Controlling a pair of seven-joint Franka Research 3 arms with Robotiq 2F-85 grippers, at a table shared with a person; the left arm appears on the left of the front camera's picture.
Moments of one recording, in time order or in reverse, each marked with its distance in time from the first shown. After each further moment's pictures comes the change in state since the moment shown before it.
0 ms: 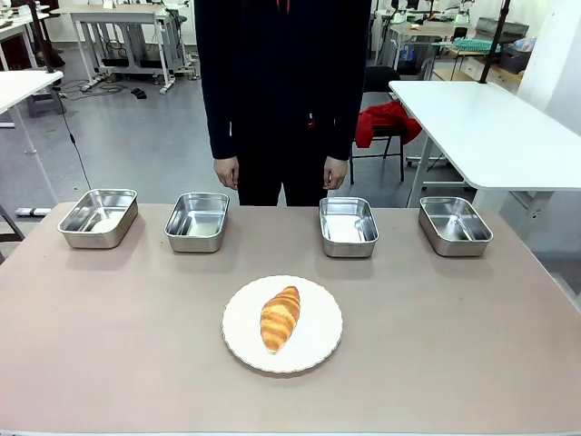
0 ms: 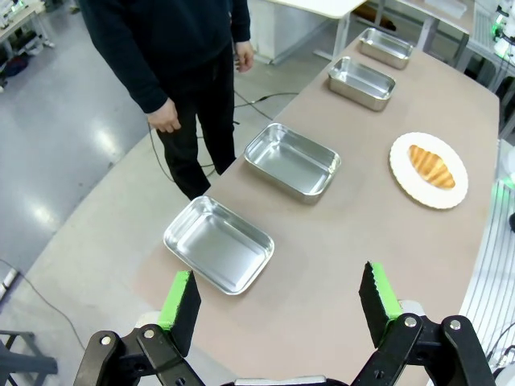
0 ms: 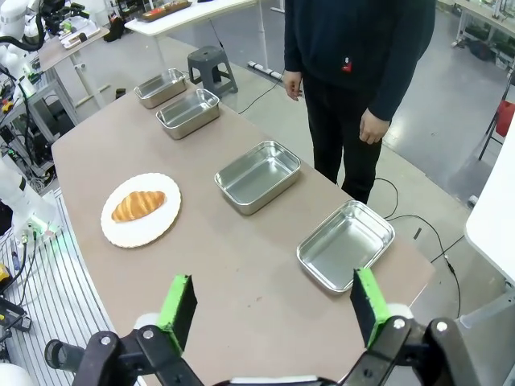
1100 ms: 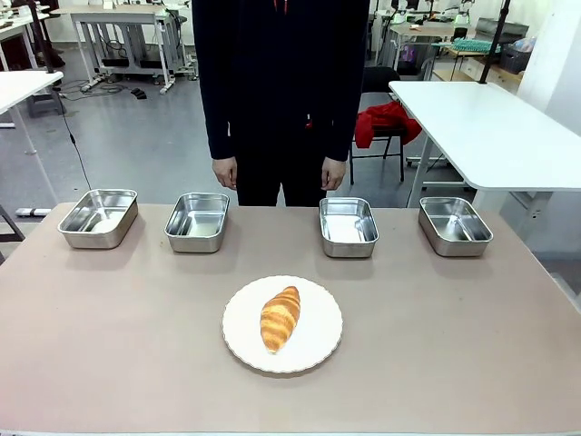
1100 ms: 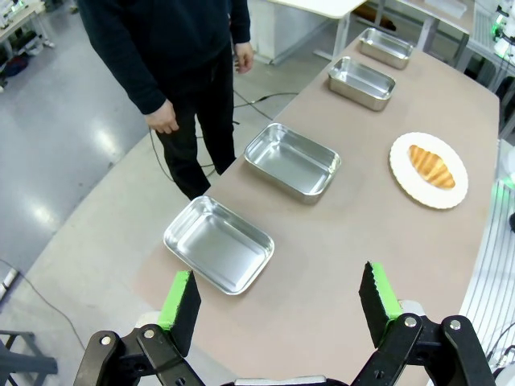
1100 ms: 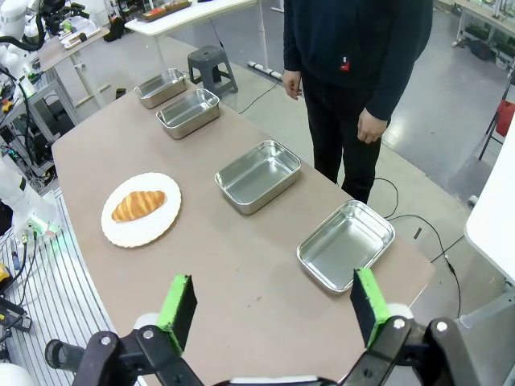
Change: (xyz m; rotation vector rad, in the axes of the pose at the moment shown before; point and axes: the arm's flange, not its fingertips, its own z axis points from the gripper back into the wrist) left arm 0.000 0.000 0.000 0.000 0.000 0.000; right arm 0.000 0.000 0.000 0.000 0.000 -0.001
